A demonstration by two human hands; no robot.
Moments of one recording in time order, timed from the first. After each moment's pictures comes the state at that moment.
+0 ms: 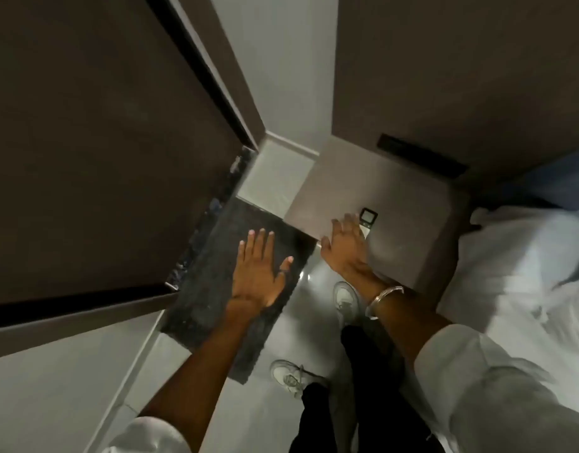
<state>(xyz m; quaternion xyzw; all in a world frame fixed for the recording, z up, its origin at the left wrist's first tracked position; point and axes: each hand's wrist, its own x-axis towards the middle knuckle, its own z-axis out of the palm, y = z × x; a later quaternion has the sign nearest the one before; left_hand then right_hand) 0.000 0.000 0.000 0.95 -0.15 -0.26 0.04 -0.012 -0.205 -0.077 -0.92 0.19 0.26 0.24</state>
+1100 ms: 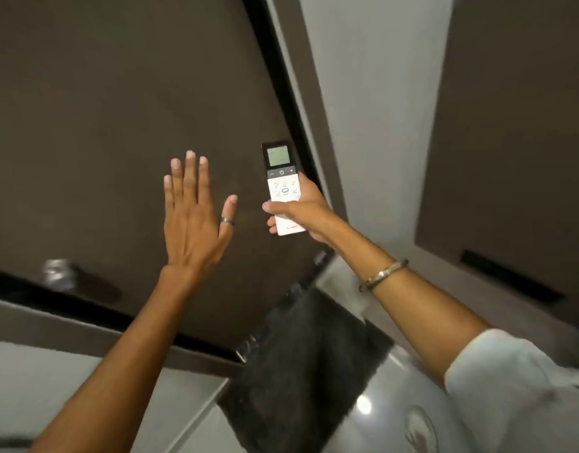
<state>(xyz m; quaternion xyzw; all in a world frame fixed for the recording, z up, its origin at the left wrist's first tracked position) 0.101 0.148 0.309 0.96 -0.09 0.26 -0.02 0.146 -0.056 0.255 -0.59 -0.02 0.15 0.79</state>
